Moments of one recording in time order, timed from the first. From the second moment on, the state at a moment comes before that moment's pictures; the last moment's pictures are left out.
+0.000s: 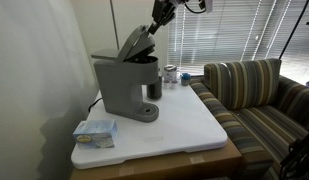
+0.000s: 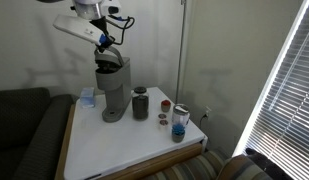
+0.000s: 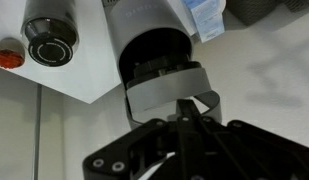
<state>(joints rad) 0.01 0.20 0.15 -1.99 0.76 2.62 -0.78</state>
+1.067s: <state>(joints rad) 0.01 0.26 0.17 -1.89 1.08 2.63 -0.87</state>
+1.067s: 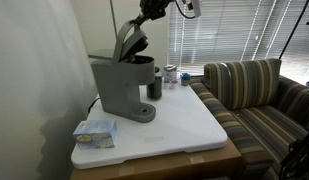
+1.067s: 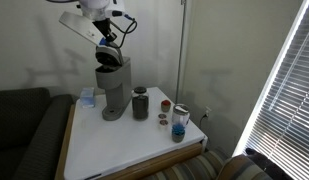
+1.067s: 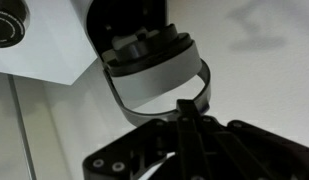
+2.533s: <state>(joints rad) 0.02 0.38 0.17 -1.74 1.43 2.63 -0.88</state>
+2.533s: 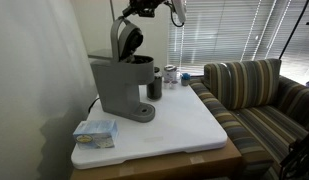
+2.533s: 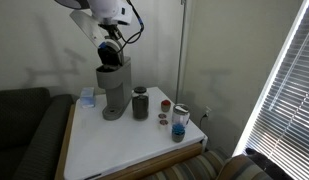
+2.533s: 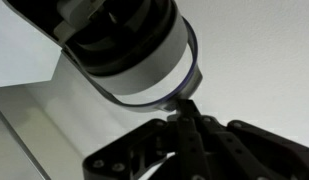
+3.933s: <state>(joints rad) 0.21 0.27 0.21 -1.92 2.25 3.11 -1.63</state>
